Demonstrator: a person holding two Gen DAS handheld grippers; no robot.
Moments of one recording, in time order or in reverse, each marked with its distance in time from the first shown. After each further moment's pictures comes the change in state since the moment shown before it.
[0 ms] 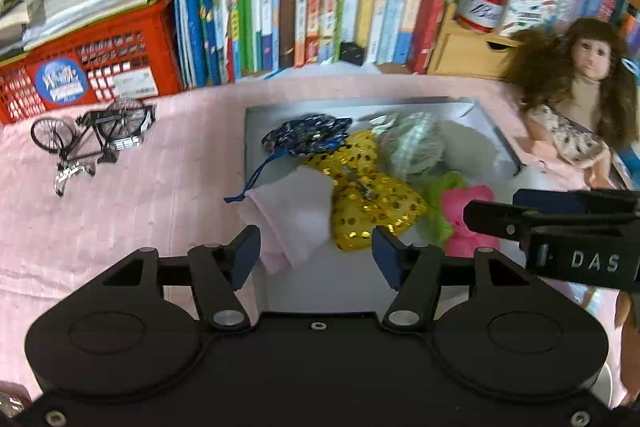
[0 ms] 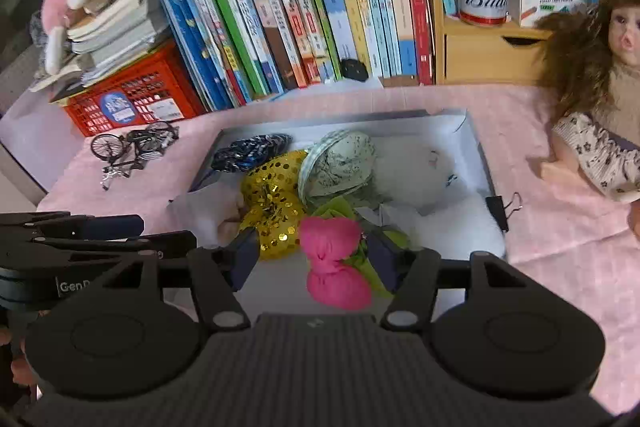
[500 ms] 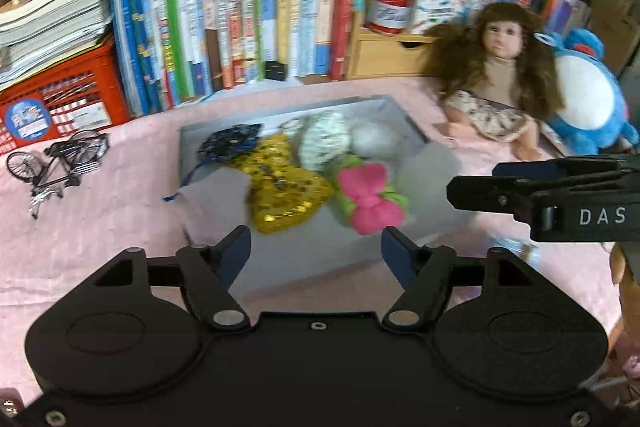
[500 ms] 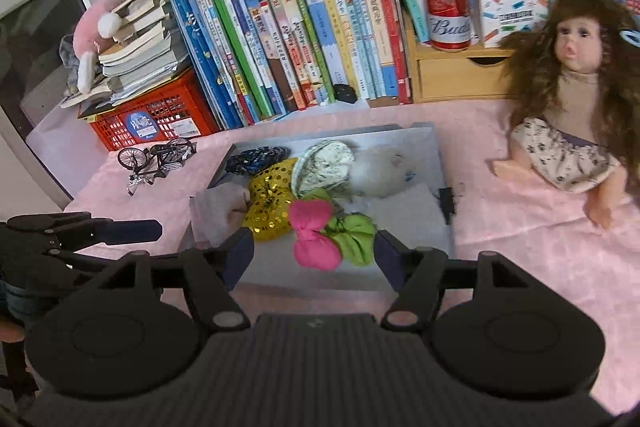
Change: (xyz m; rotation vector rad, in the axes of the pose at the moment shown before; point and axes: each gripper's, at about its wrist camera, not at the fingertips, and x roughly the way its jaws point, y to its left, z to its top) left arm -0.055 -0.052 -0.026 0.117 -0.056 -0.125; right arm -0.073 -0.026 -0.024 0.011 -0.078 0.028
